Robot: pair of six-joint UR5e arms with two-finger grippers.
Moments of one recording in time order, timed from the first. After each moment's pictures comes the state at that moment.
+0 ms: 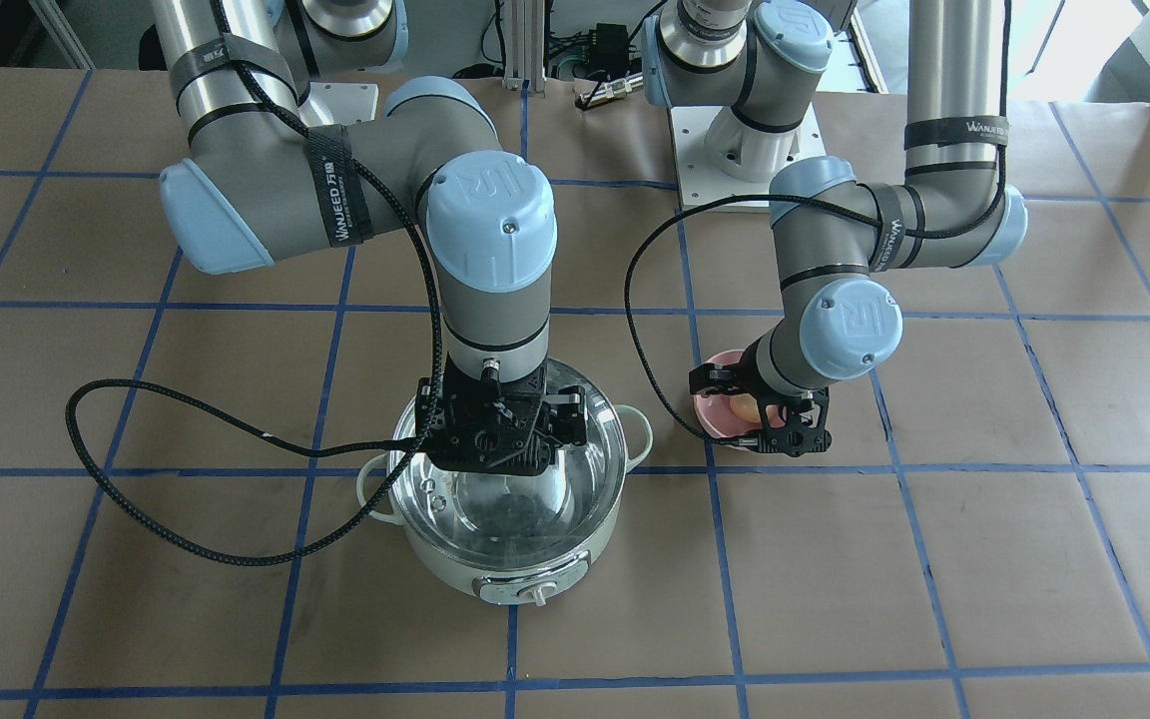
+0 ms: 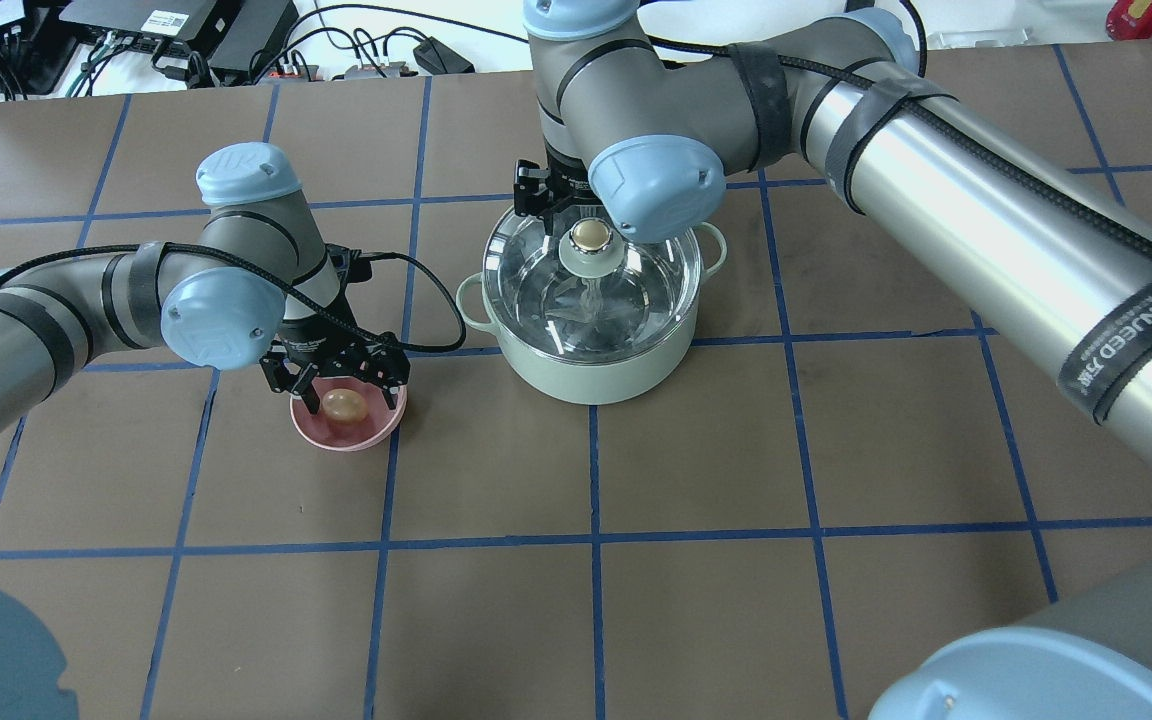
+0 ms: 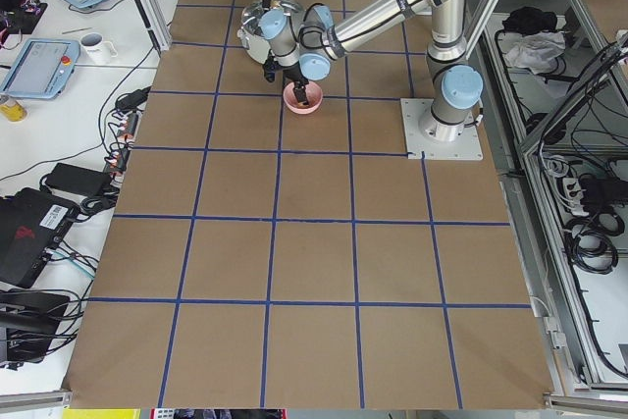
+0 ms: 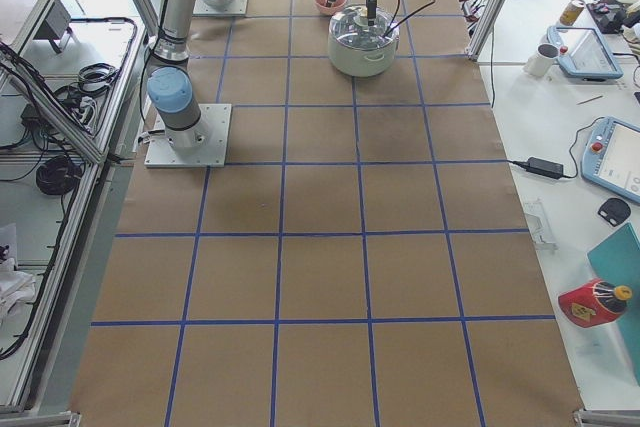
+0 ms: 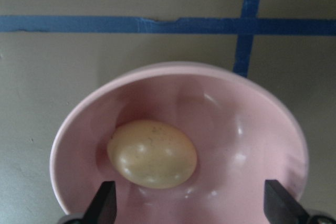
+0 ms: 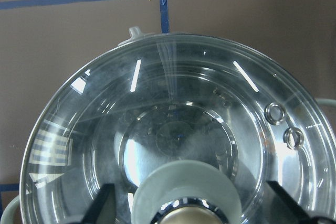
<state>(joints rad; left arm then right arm) -1.51 -1.89 -1.91 -1.22 1.59 0.04 1.93 -1.11 1.39 -1.96 -1.61 0.43</state>
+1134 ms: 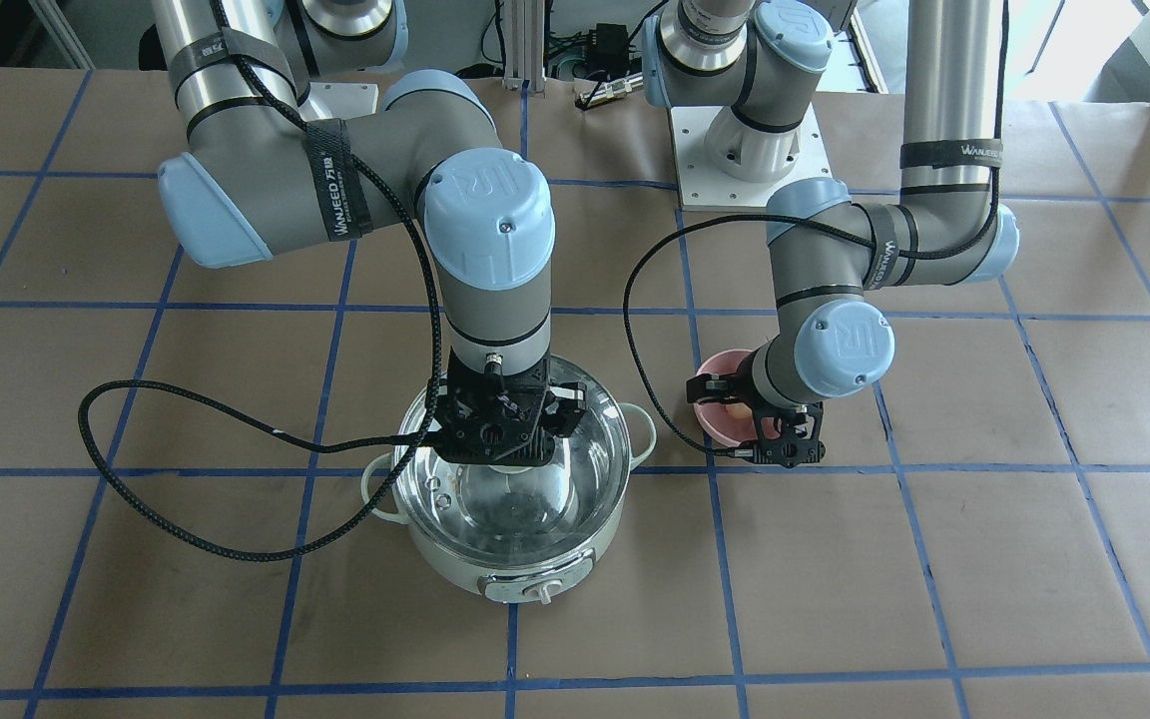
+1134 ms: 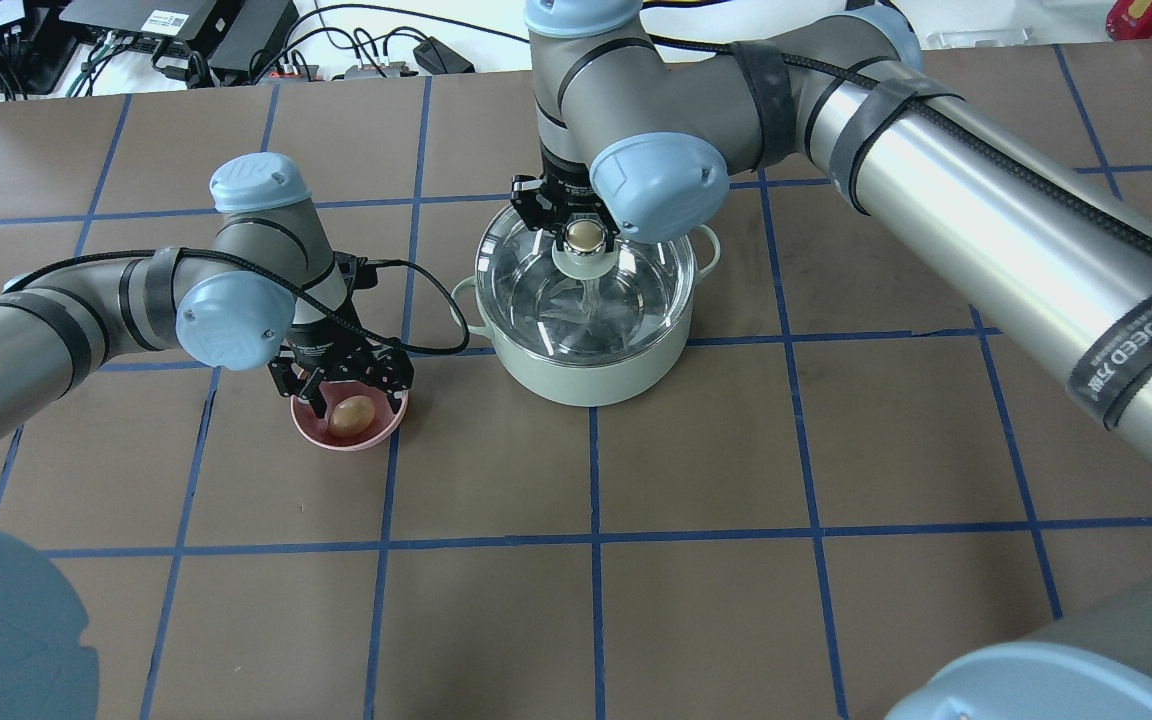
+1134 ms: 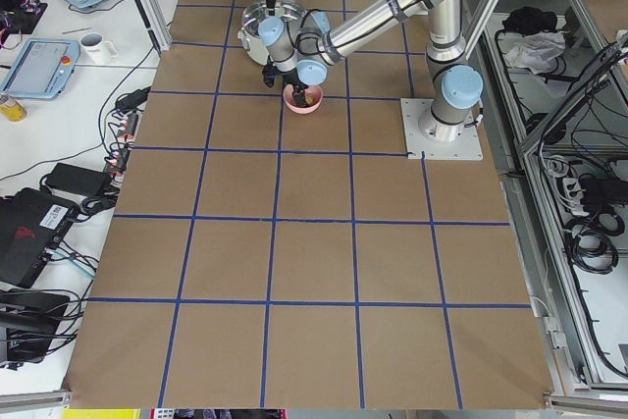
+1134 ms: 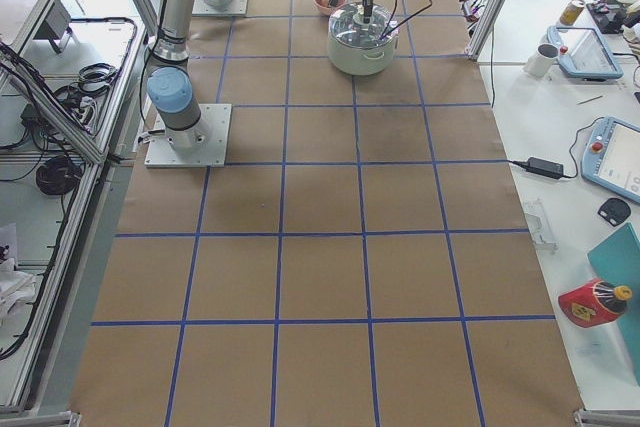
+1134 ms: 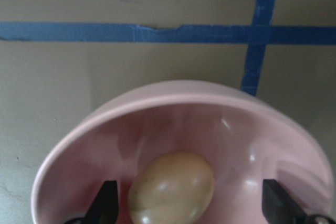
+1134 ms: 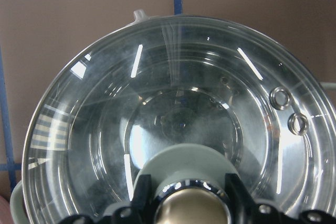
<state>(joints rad) -1.51 -1.93 -1.91 -1.20 1.58 0.04 1.93 -1.12 1.40 -1.93 -1.56 0.42</state>
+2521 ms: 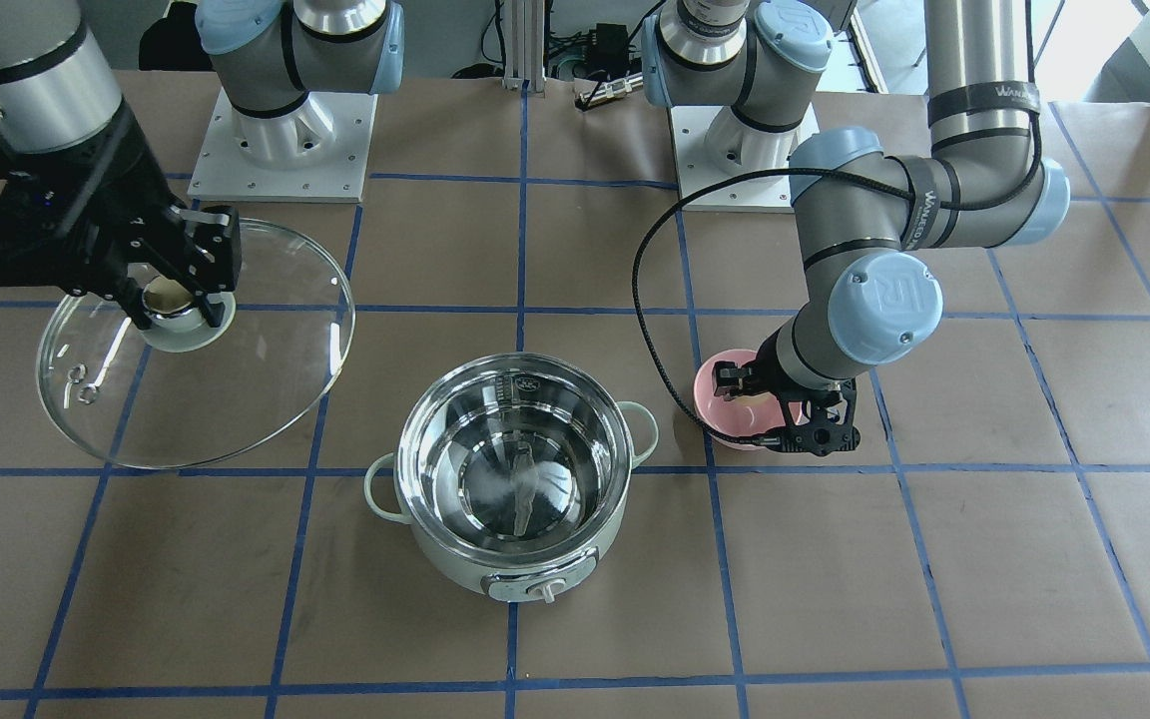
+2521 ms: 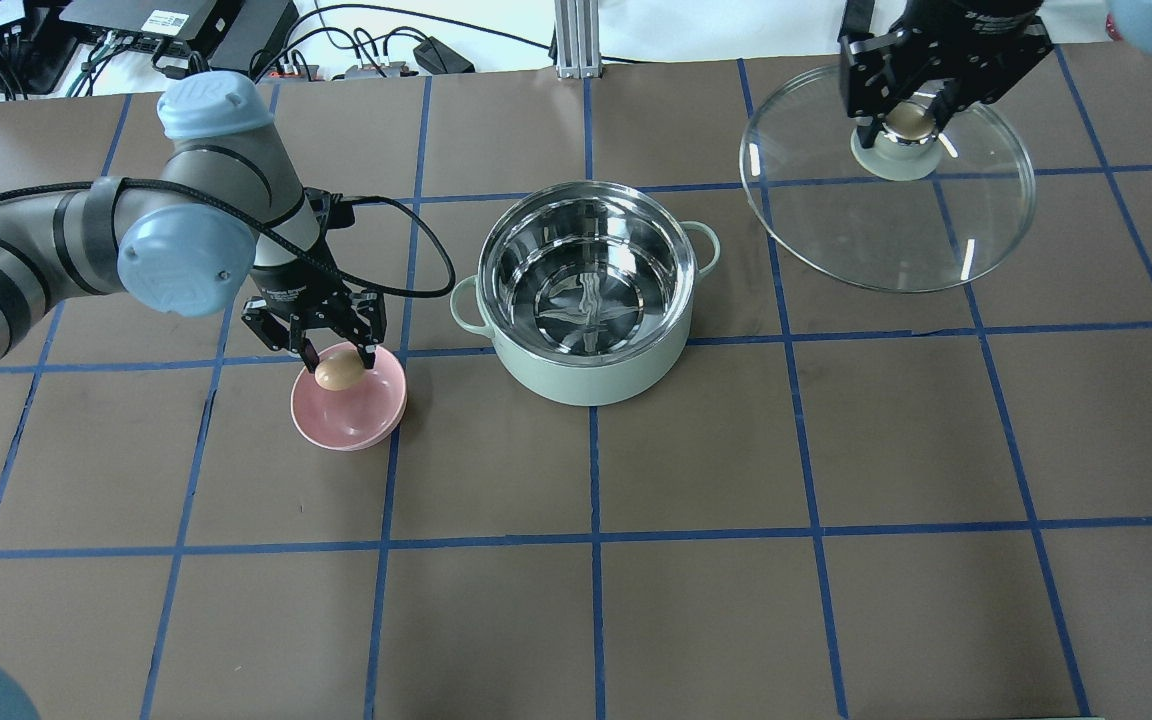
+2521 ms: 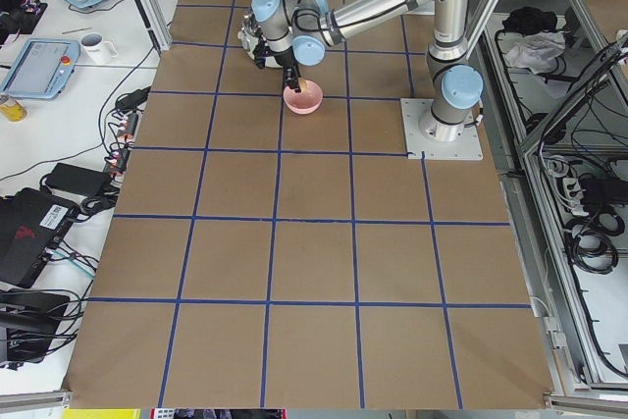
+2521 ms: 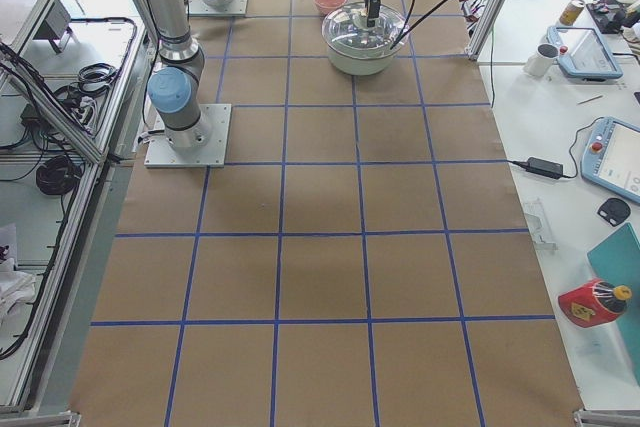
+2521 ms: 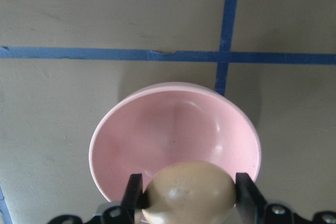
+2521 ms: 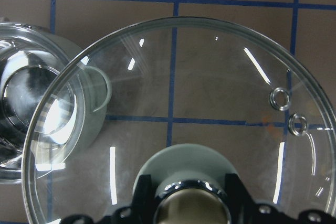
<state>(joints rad) -1.51 -1.85 -1.80 -1.32 1.58 0.02 1.54 -1.47 1.40 -1.59 -1.57 -0.09</state>
